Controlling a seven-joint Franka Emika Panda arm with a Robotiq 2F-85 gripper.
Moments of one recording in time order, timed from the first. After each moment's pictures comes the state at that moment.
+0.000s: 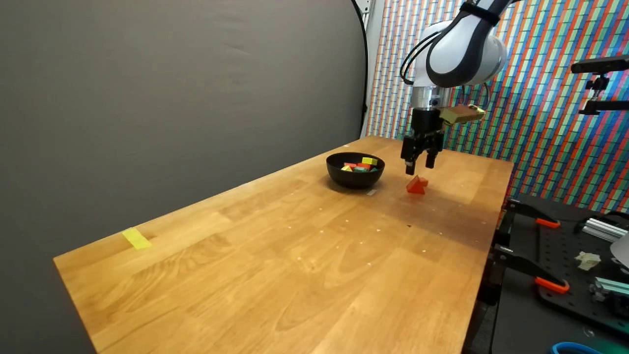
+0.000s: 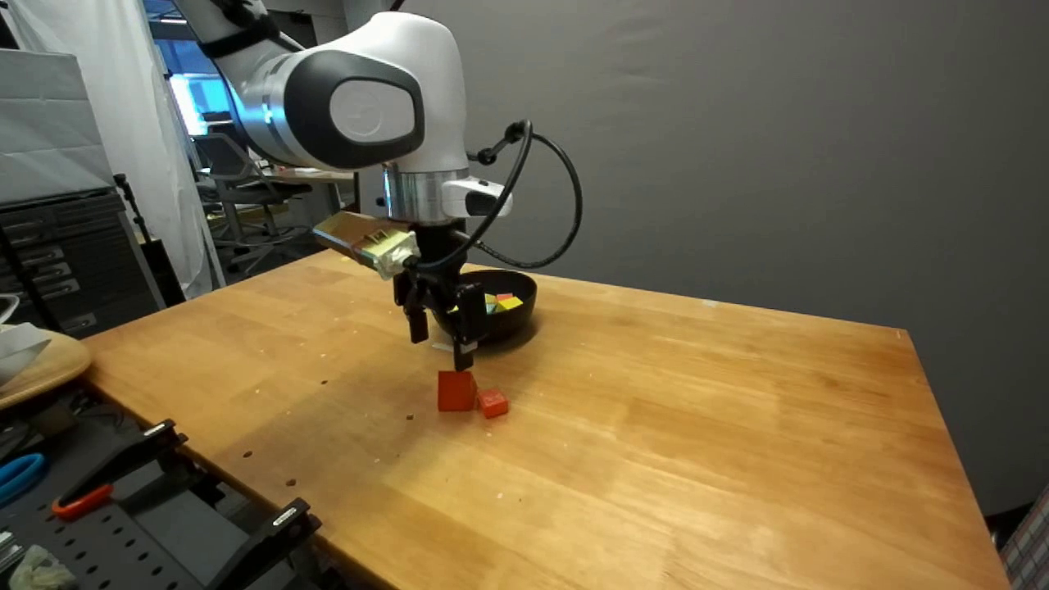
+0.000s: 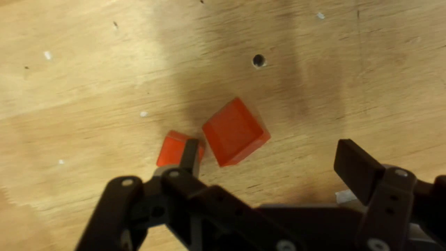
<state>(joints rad) -0.09 0.23 -0.06 -2.52 0.07 2.68 -0.01</state>
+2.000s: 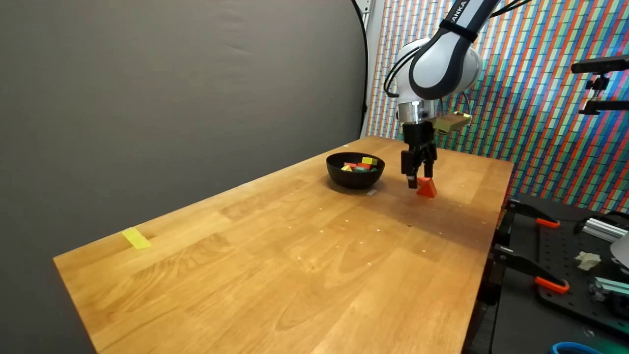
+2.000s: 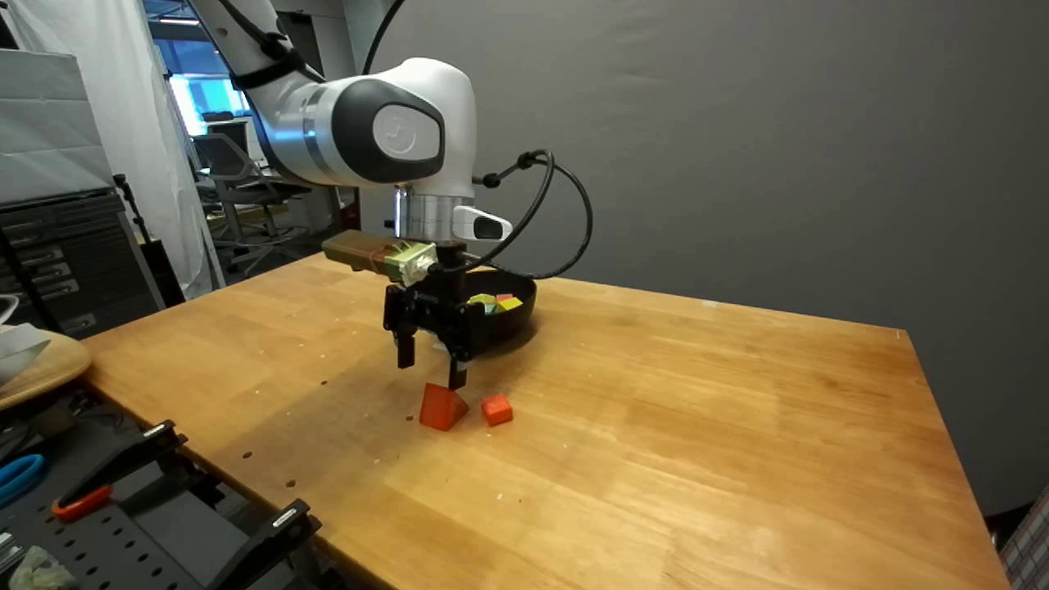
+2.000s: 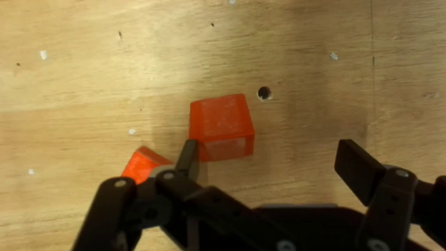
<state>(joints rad) -0.05 0.34 -0.06 -2.41 -0.03 2.51 -0.02</state>
